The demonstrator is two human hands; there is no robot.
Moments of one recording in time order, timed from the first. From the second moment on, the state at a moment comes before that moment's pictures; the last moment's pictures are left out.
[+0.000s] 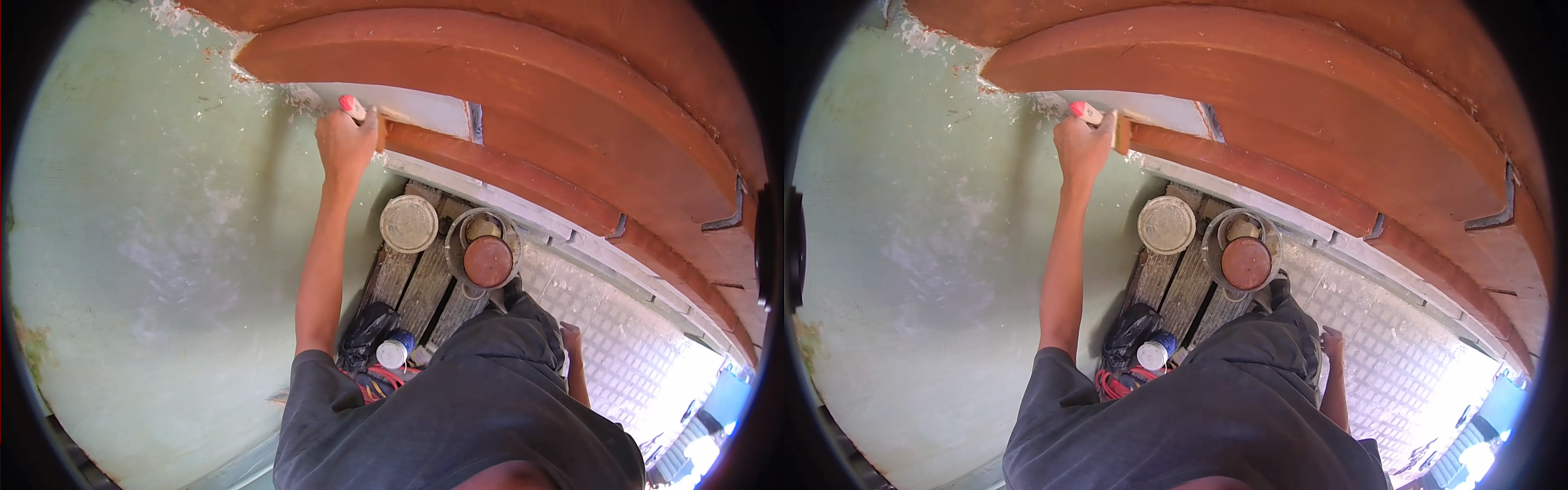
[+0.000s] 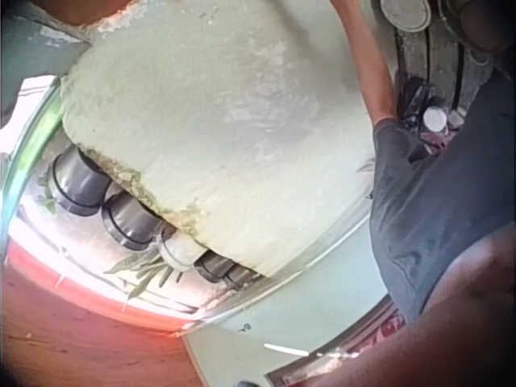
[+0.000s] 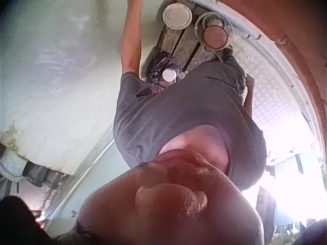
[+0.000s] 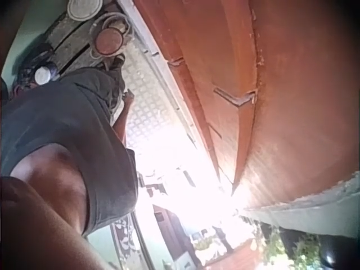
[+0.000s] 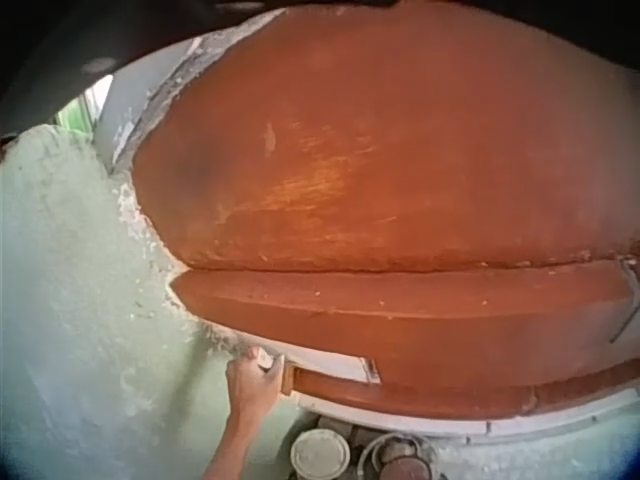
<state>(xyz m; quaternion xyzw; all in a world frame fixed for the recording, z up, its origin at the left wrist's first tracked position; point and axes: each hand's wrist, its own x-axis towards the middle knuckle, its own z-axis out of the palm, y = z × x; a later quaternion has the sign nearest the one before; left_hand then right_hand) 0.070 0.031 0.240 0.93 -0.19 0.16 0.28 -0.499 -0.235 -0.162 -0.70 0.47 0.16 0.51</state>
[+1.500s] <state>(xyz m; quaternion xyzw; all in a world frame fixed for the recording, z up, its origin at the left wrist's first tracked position) -0.013 0.024 0.144 0.50 -0.03 -0.21 0.84 -0.507 -0.278 -0.173 -0.76 0.39 0.18 0.49</state>
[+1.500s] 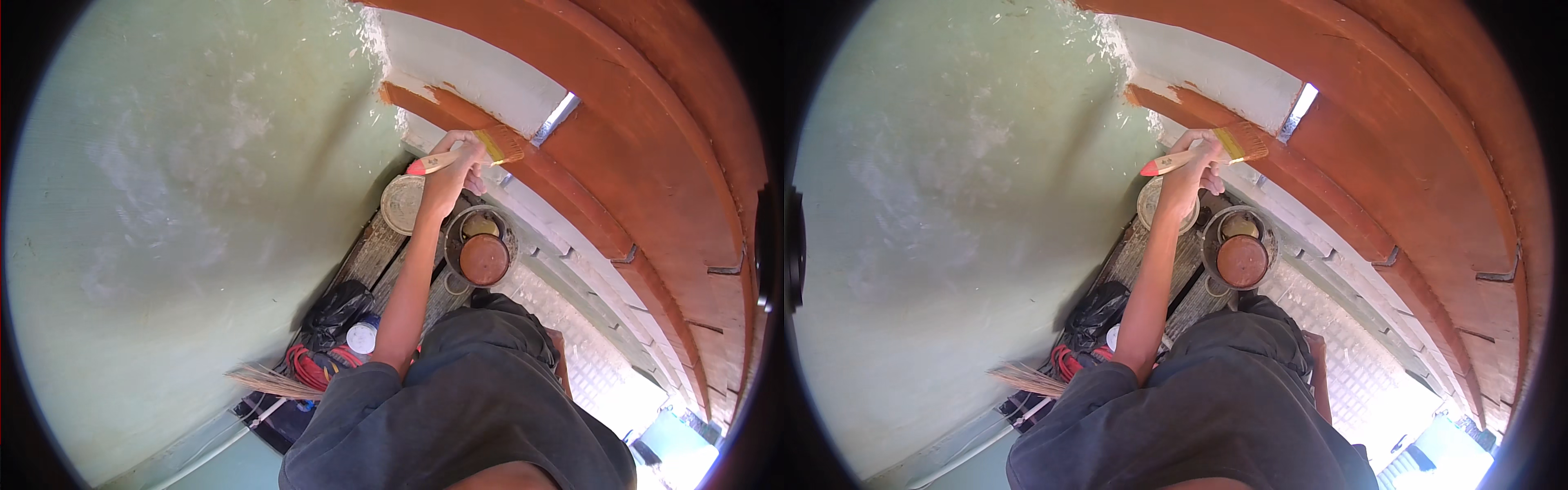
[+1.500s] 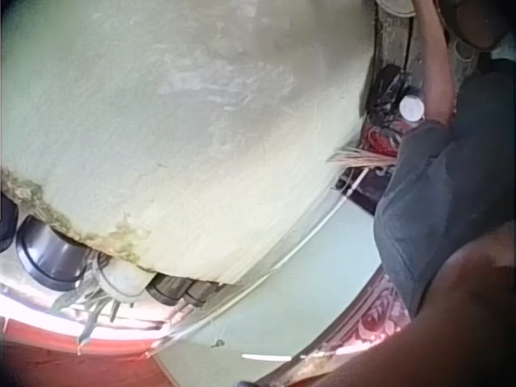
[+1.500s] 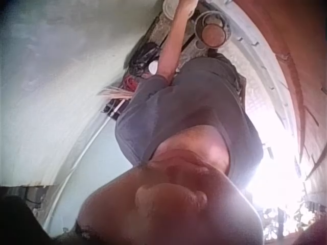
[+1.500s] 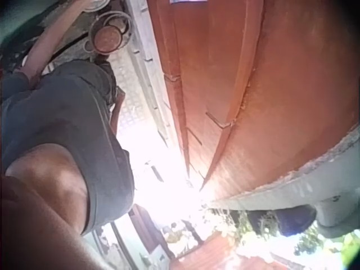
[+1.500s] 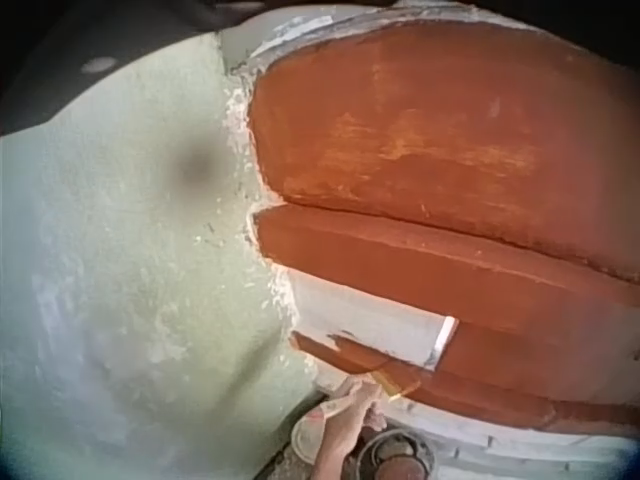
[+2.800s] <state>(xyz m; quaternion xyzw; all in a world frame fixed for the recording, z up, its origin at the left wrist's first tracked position) 0.061 0.061 0.143 0.55 -0.02 0.18 0.81 -0.494 -0.256 -0.135 -0.76 0.43 0.23 0.42</state>
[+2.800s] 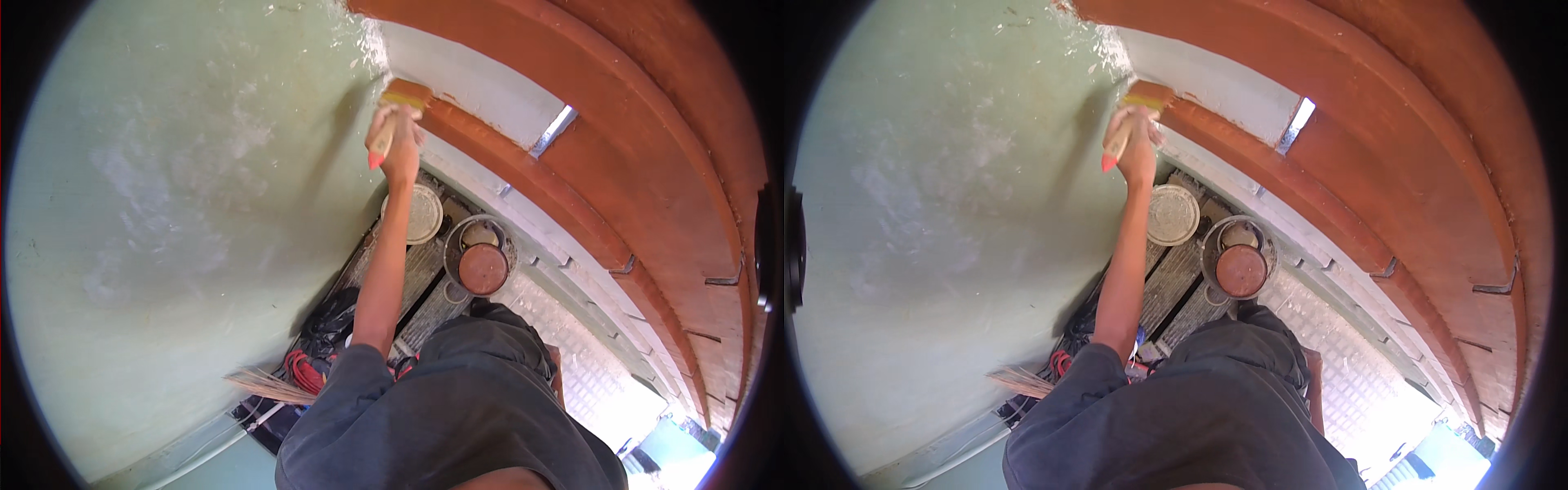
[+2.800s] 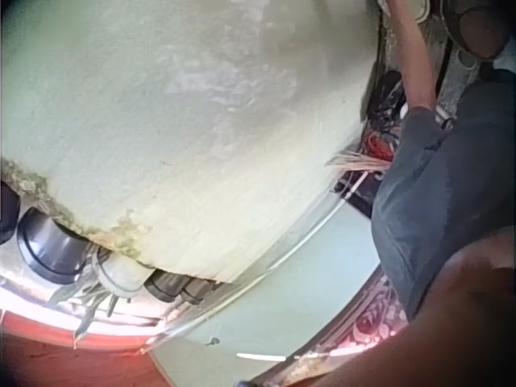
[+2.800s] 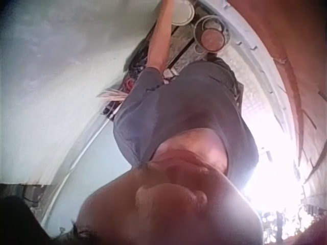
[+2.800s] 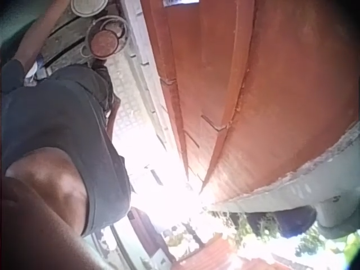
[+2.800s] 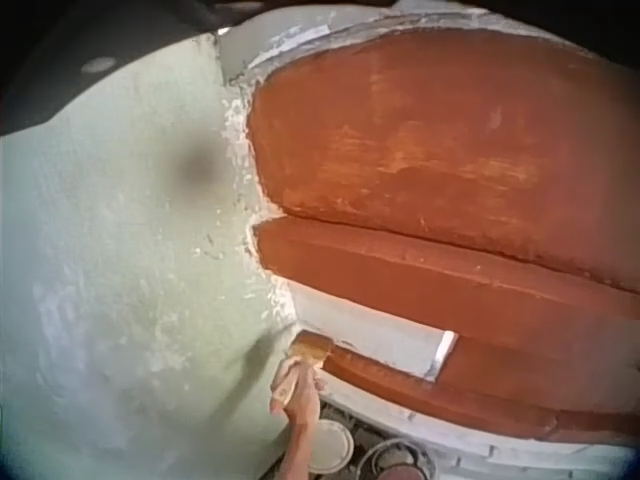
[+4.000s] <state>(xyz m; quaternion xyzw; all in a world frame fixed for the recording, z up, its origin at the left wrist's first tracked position) 0.100 0.076 0.200 0.72 -0.09 0.07 0.69 -0.553 -0.269 -0.209 -0.77 0.40 0.10 0.48</state>
